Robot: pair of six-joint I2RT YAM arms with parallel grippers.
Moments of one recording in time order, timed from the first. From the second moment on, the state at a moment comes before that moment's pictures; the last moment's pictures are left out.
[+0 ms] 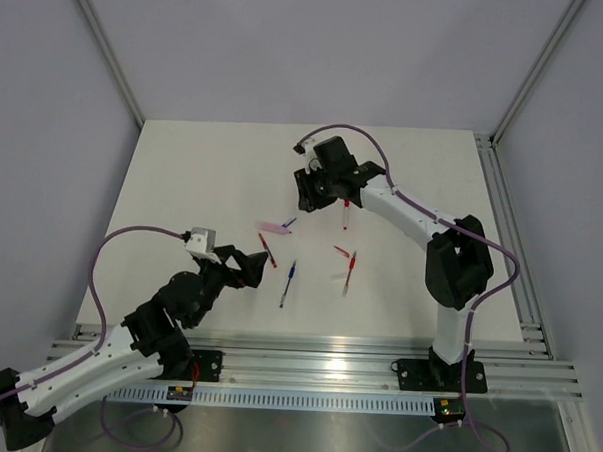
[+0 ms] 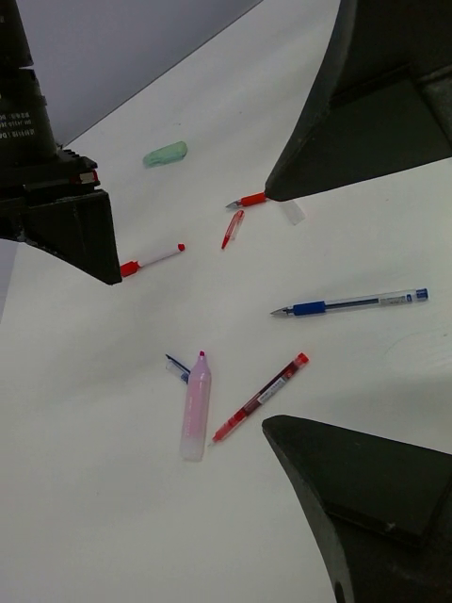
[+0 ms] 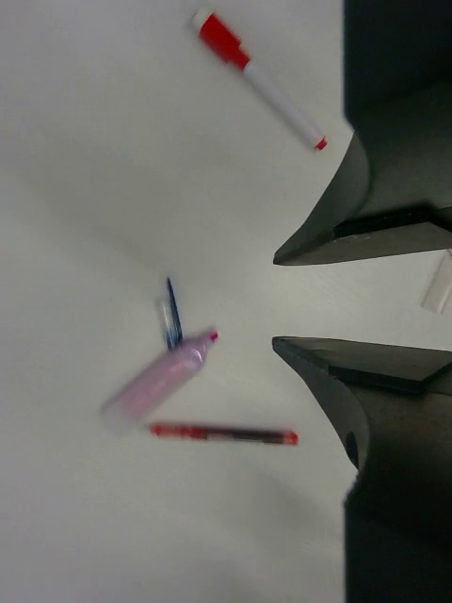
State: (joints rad) left arm -0.94 0.43 0.31 -0.01 -0.52 -0.45; right arm 0.61 1.95 1.62 -0.51 -0.11 0.15
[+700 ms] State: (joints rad) left arm -0.94 0.15 0.63 -0.53 -0.47 -0.67; right arm 0.78 2.28 2.03 -0.76 -0.24 -0.23
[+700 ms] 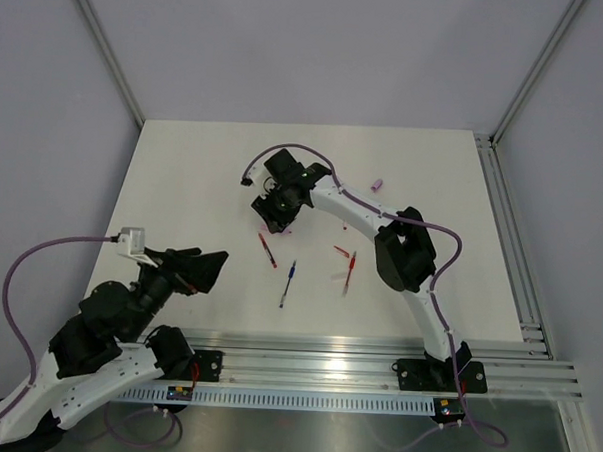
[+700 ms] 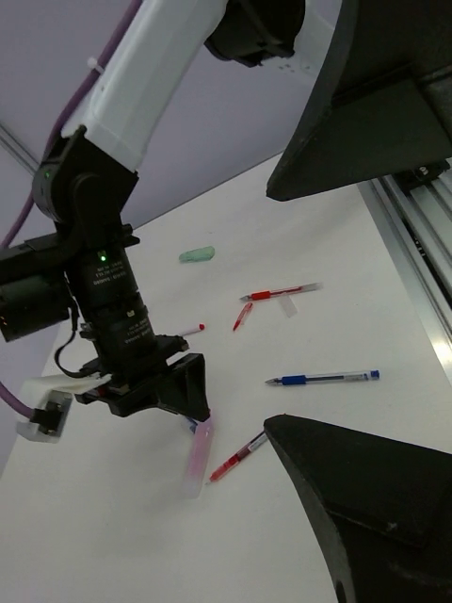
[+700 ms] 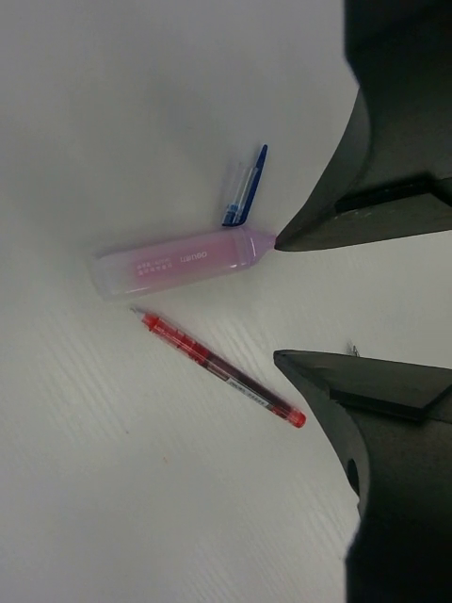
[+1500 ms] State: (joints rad) left arm -0.94 0.01 0.78 -0.84 -0.55 -0.49; right arm 0.80 2.50 2.29 -0.88 -0.17 -0.32
